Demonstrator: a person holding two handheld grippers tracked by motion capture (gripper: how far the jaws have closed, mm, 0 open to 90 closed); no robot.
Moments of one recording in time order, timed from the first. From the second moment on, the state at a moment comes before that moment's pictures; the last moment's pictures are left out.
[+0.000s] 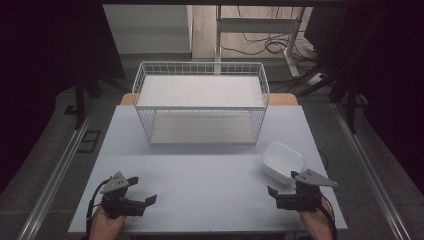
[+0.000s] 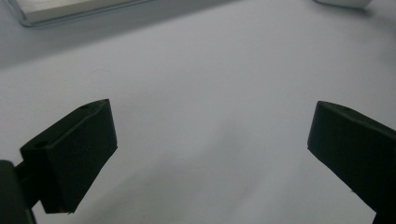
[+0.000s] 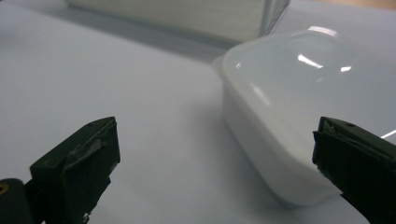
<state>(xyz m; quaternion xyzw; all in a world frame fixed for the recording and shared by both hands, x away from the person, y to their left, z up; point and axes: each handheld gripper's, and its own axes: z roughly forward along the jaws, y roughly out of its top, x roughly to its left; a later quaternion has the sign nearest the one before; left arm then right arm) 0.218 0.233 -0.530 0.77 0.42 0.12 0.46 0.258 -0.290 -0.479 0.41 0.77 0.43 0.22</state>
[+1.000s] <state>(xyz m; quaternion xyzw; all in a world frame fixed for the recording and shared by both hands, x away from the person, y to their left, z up) 0.220 0.234 -0.531 0.77 0.44 0.10 0.46 0.260 -0.314 -0.466 0.47 0.75 0.39 0.24</state>
